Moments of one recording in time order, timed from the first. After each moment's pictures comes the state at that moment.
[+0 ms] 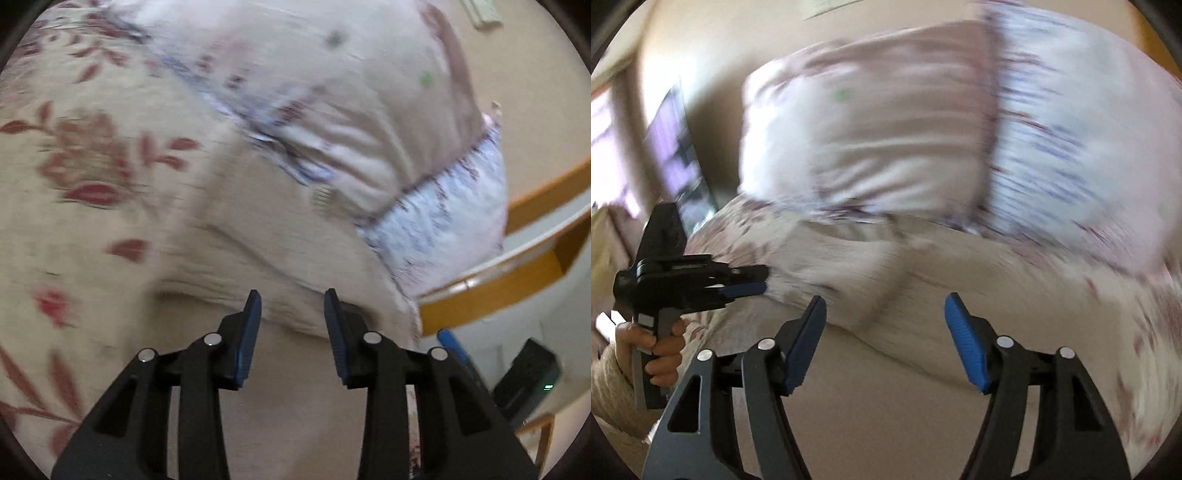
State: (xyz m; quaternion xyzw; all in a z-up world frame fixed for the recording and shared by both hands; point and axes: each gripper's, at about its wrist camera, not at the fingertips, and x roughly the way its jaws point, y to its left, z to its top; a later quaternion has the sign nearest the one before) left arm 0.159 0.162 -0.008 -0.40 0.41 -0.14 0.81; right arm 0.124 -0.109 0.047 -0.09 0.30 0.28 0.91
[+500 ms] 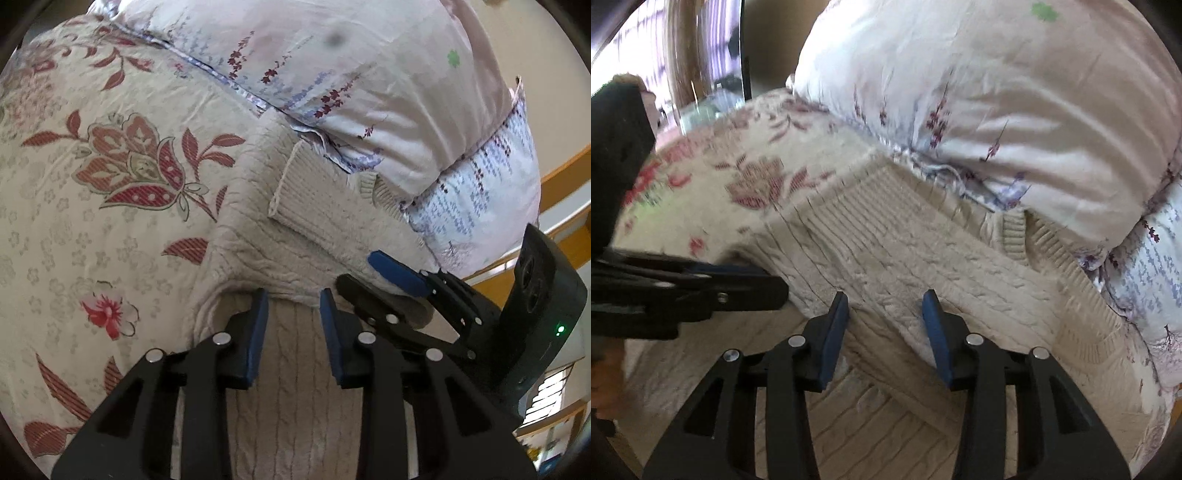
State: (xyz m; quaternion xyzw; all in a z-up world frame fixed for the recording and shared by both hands) left arm 0.156 0.166 -0.017 -0.32 0.44 -0.11 0.83; right arm 0.161 0.017 -0.028 -0.27 0.35 0.31 0.84
